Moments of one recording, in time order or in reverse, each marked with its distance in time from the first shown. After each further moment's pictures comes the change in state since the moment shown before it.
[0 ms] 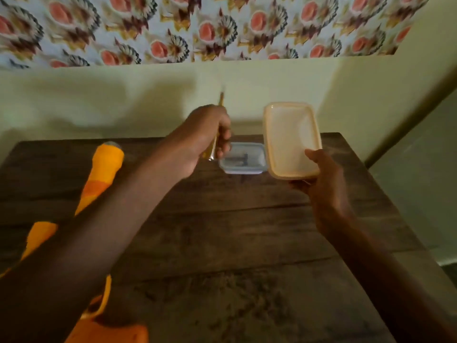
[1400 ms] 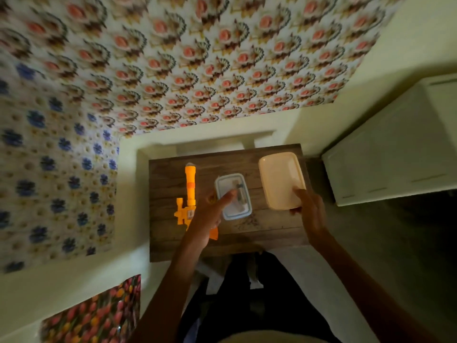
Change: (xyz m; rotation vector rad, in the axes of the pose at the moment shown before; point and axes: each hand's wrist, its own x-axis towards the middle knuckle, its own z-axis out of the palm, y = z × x) left_hand -0.245 0.298 -0.039 -0.209 0.097 -0.504; right_hand -0.151 -0.389 -0.041 -0.261 -0.088 0.329
